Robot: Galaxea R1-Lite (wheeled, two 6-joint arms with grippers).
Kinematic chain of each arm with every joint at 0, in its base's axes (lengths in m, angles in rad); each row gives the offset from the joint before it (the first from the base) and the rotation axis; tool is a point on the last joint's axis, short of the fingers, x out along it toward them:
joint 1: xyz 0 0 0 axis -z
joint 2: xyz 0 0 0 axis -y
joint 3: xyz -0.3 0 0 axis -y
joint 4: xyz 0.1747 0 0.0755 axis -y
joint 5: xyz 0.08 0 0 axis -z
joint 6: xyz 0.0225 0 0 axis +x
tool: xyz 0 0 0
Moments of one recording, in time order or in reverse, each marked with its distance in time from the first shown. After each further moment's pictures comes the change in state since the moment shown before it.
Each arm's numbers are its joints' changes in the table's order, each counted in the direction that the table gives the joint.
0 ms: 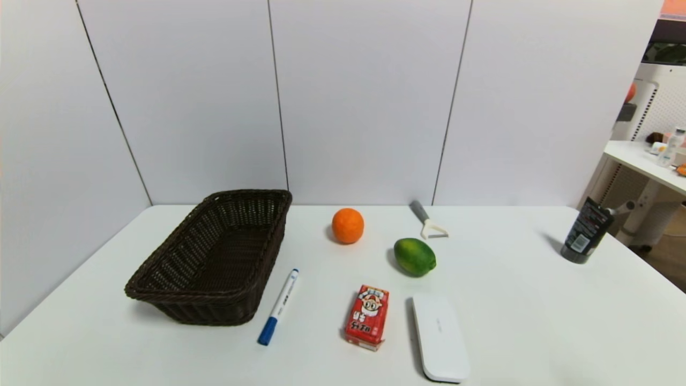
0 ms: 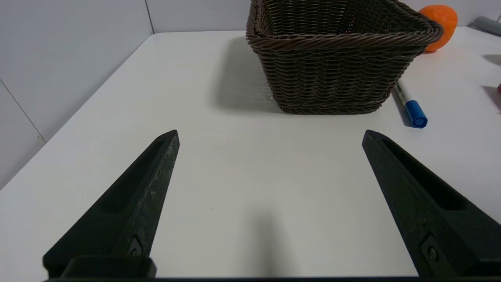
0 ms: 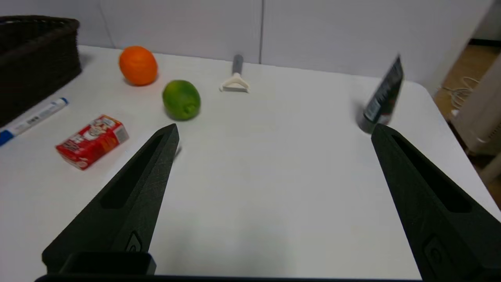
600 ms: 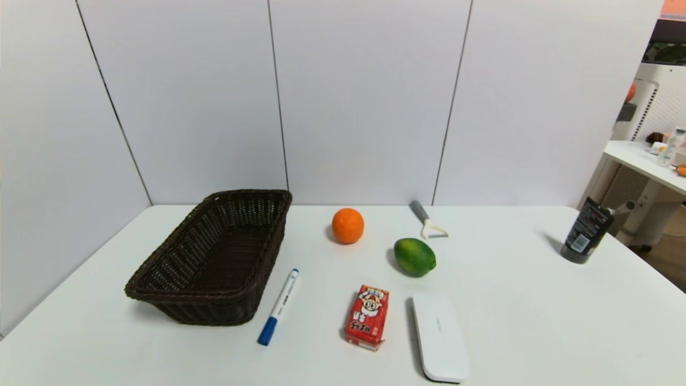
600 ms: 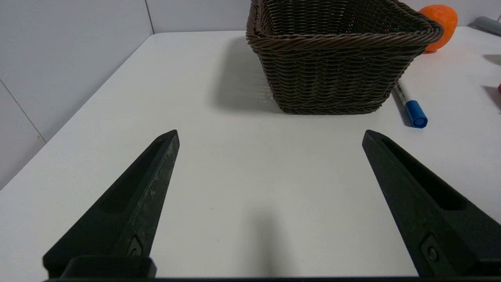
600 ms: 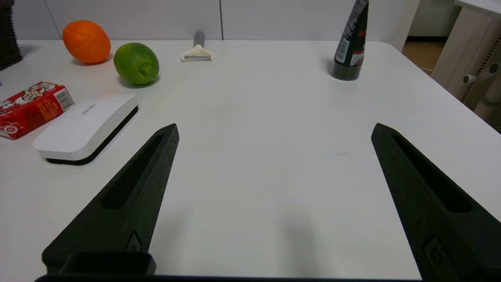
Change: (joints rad) left arm 0.000 0.000 0.000 0.000 0.000 0.000; right arm 0.073 0.510 -0.422 -0.002 0.087 0.036
